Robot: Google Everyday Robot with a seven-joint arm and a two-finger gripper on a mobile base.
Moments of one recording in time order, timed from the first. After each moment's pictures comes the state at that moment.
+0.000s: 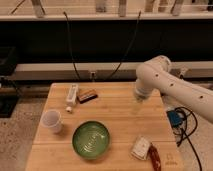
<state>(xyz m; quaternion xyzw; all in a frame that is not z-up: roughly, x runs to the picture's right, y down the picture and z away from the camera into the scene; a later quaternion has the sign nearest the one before) 0.161 0.071 0.732 -0.27 -0.02 0.12 0.96</state>
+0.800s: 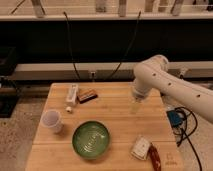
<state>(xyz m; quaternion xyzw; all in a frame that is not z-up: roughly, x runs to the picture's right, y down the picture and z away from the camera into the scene) 0.153 0.069 0.732 -0.27 -0.02 0.11 0.96</state>
